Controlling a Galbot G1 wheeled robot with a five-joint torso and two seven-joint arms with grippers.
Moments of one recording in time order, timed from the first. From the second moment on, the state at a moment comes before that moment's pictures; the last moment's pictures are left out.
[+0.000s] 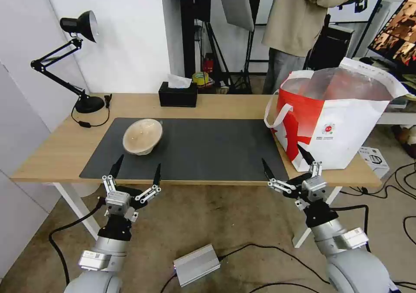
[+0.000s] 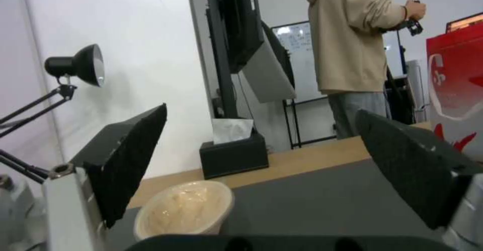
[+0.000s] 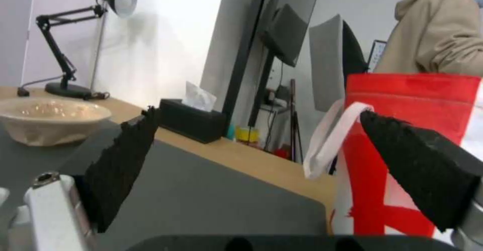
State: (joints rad) left arm 1.65 -1.50 -0.62 -2.23 0.01 -0.32 0.19; right arm -1.60 1.01 0.54 2.22 0.23 0.24 0.01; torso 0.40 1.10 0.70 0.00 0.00
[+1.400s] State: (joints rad) left arm 1.58 -1.38 -0.61 -2.19 0.00 -0.24 0.16; right arm -1.65 1.01 0.57 2.20 0.22 0.27 -0.01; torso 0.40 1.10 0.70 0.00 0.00
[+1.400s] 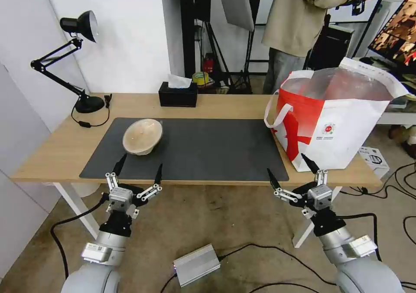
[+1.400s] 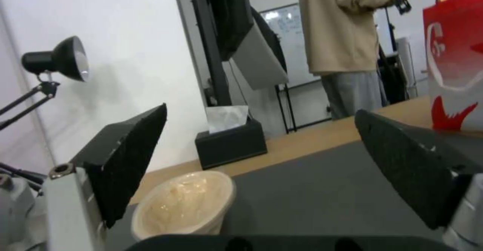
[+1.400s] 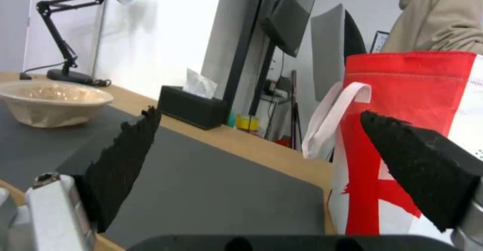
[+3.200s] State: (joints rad) left arm 1.16 -0.83 -0.46 -1.95 -0.10 0.05 0.22; right arm -1.65 1.01 0.56 2.20 0.22 0.27 -0.01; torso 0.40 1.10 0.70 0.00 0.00
